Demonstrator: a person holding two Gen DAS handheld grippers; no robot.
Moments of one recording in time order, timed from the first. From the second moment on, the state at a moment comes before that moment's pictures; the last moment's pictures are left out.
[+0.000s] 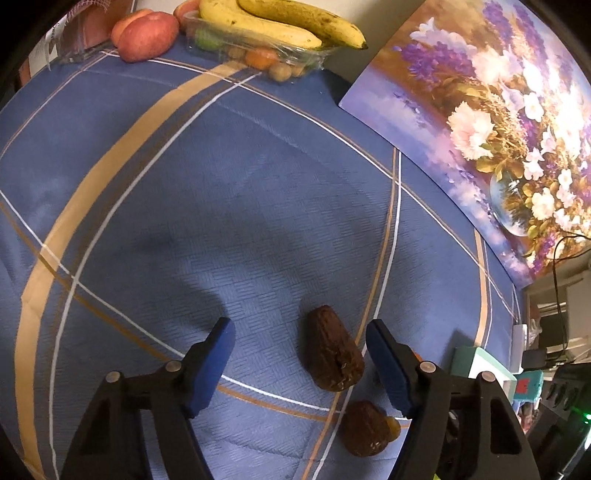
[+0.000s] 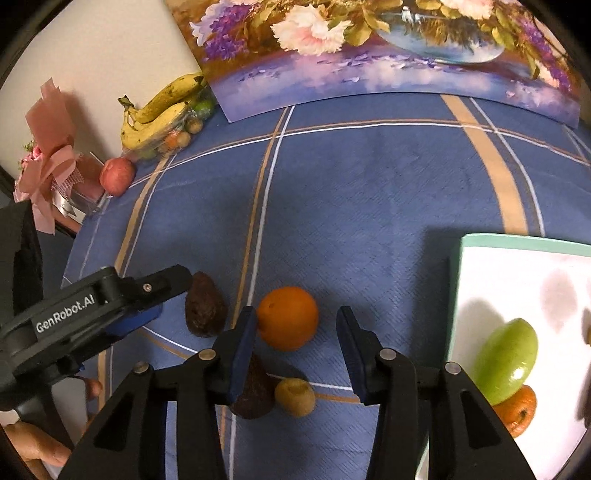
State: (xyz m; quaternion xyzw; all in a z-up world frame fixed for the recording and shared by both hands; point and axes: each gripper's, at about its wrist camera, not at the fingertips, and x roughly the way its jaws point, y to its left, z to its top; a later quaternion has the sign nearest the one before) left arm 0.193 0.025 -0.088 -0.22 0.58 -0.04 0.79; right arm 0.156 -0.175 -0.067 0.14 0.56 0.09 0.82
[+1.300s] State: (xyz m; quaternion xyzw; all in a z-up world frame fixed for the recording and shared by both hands) left arm 0.176 0.001 -0.033 -0.23 0.54 -0.10 0.80; right arm 0.128 -0.223 -0.009 0.19 0.49 0.04 0.85
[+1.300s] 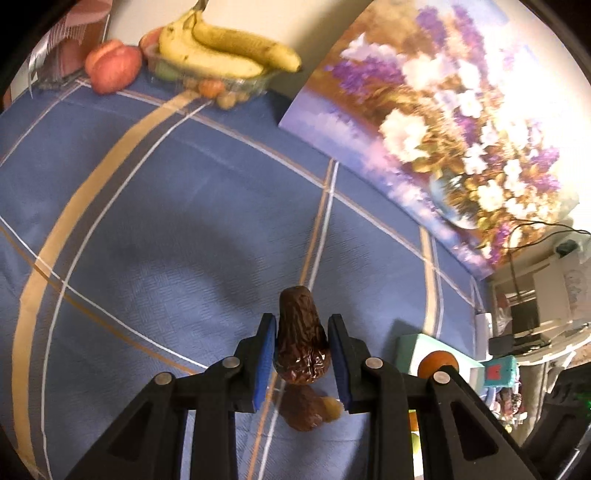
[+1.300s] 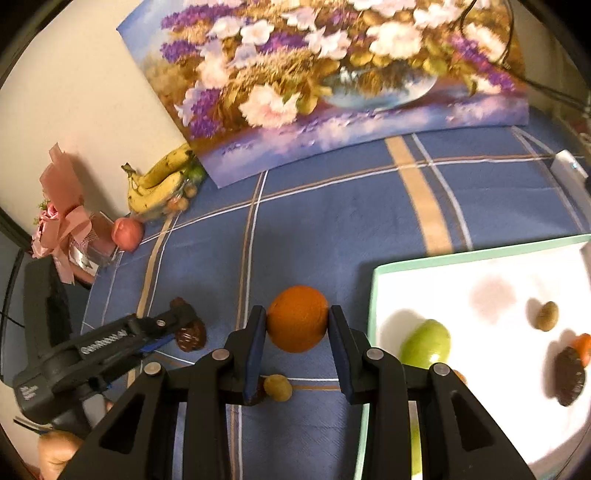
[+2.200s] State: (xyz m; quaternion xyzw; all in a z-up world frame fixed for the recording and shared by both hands) left arm 0.126 -0.024 0.026 -0.20 0.49 -0.15 0.83; right arm 0.039 -0.265 0.026 0.18 0.46 -0.01 0.87
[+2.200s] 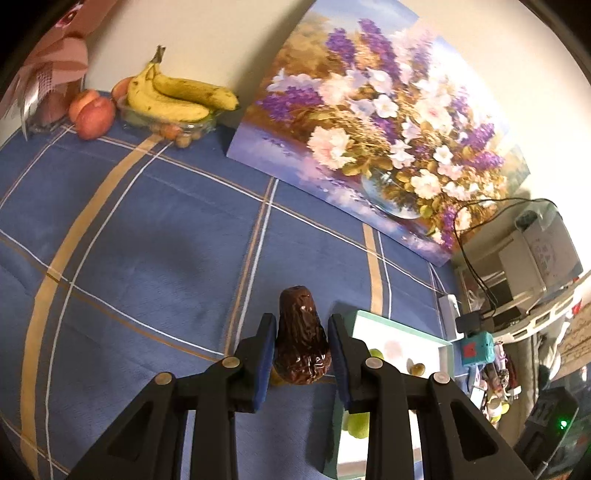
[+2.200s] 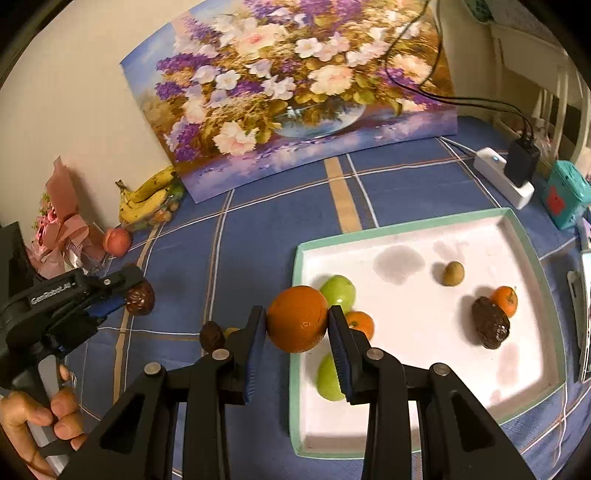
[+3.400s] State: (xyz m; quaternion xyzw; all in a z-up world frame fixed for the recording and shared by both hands) left arm 0.035 -0.206 -0.027 -0.01 0.58 -0.29 0.76; right arm -0.005 -0.376 0.015 0.16 0.48 -0.16 0.85
